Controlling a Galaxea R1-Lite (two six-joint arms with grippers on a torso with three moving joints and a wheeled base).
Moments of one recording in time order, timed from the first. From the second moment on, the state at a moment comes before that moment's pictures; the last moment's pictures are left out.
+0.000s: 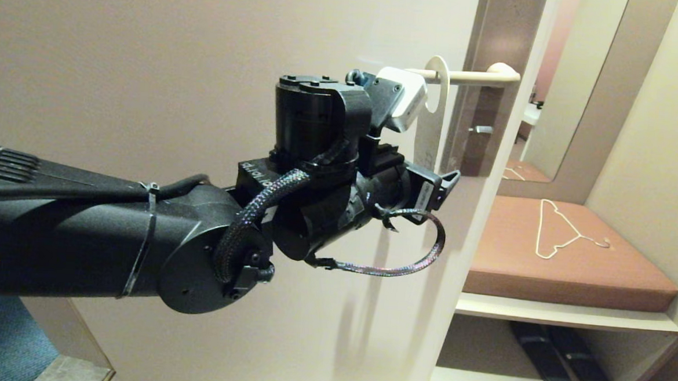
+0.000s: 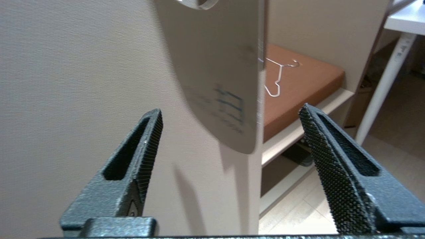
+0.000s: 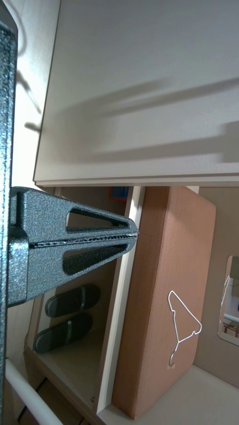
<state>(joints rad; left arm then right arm) -0.90 1.89 -1.32 -0.53 0.14 0.07 0.00 0.00 -0.03 0.09 0.03 -0.04</state>
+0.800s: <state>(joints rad) -0.80 1.81 -1.27 -0.53 0.13 0.07 0.00 0.00 -0.03 0.09 0.03 -0.04</state>
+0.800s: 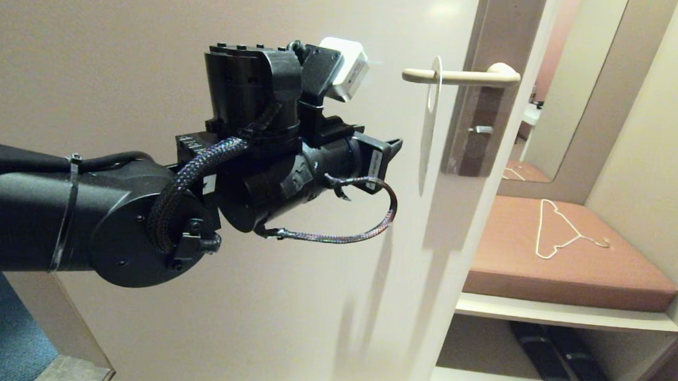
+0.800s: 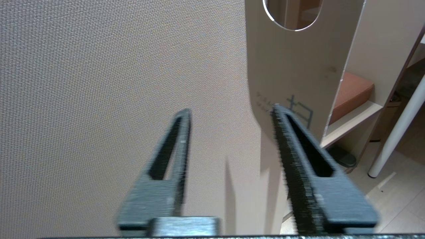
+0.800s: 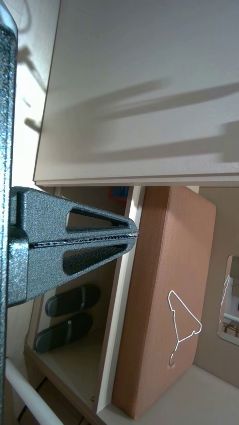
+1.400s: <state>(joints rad) -0.80 1.83 -1.28 -0.53 0.04 0.07 0.00 0.00 -0.03 0.09 0.03 -0.04</state>
